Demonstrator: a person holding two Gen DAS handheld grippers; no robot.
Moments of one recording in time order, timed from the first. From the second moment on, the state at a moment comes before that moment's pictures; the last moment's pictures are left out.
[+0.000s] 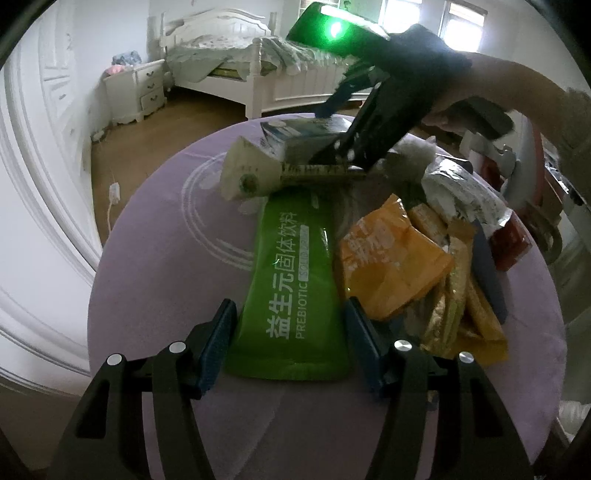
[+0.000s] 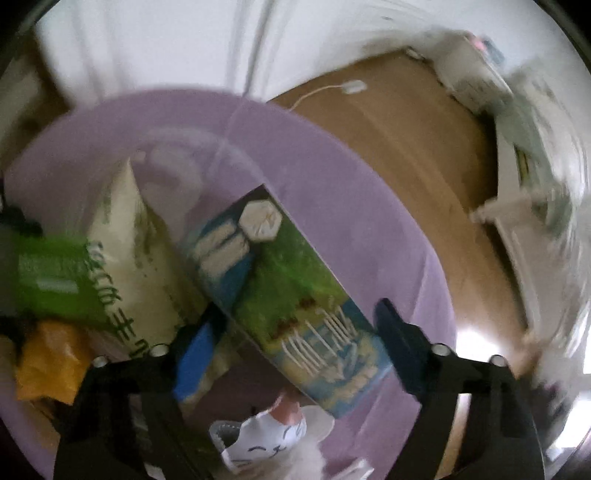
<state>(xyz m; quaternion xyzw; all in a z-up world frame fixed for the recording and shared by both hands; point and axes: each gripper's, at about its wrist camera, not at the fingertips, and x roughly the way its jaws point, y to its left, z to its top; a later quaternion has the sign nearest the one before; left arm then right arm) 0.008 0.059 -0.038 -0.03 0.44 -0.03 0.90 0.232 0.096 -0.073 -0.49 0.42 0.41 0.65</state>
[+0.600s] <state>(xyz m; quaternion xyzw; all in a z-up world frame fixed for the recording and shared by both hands) -0.029 0.068 0.007 -0.12 0.38 -0.07 0.92 0.130 -0.138 0.083 0.02 0.40 0.48 0.78</state>
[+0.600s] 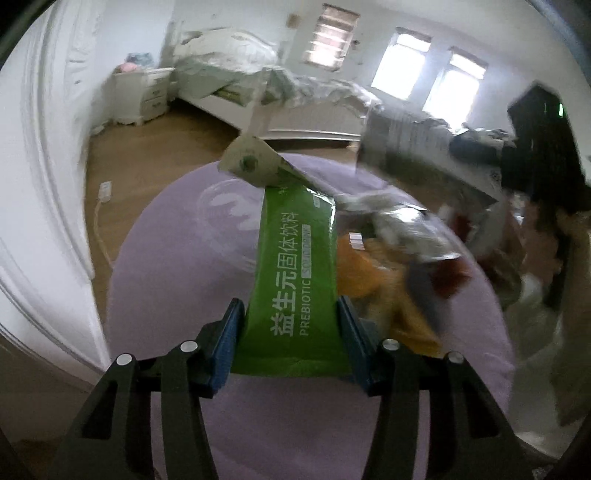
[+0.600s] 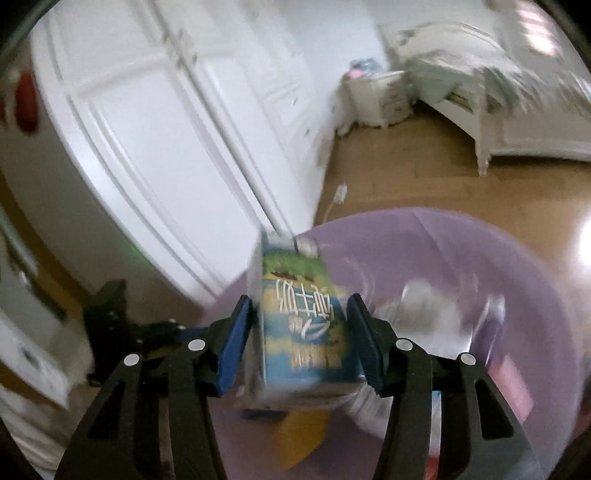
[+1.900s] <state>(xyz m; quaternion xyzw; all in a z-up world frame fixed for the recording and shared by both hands) -0.025 -0.085 0.027 -0.05 0.36 -0.18 0.91 -0.004 -0.398 -0.010 0.30 0.33 0.33 0.83</state>
